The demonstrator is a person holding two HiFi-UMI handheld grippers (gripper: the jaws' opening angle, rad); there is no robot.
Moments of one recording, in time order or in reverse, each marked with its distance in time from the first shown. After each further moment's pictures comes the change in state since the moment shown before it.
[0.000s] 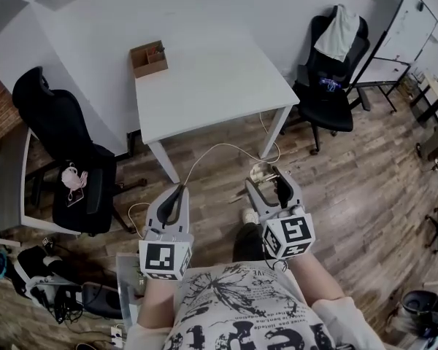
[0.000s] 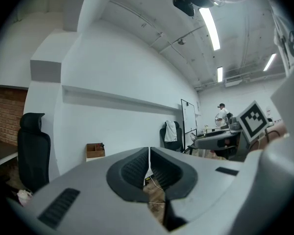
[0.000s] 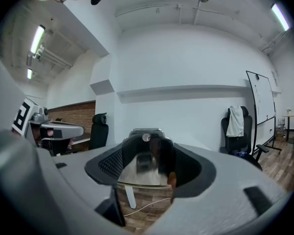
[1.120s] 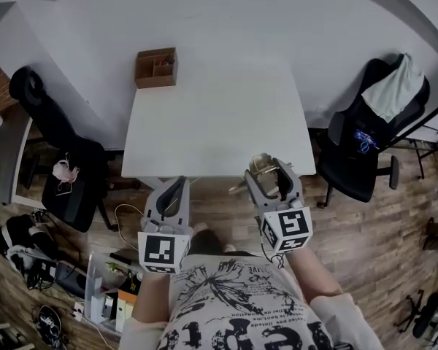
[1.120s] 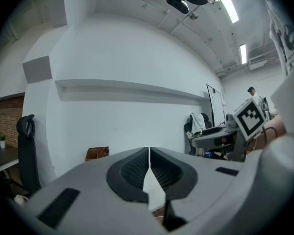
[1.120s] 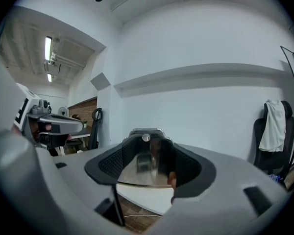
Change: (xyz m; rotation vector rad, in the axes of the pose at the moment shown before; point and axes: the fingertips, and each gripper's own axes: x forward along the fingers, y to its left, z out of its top) left arm 0.305 0.043 0.009 0.014 0.089 0.265; right arm 0.291 -0.202 0.029 -0.066 0.040 0.285
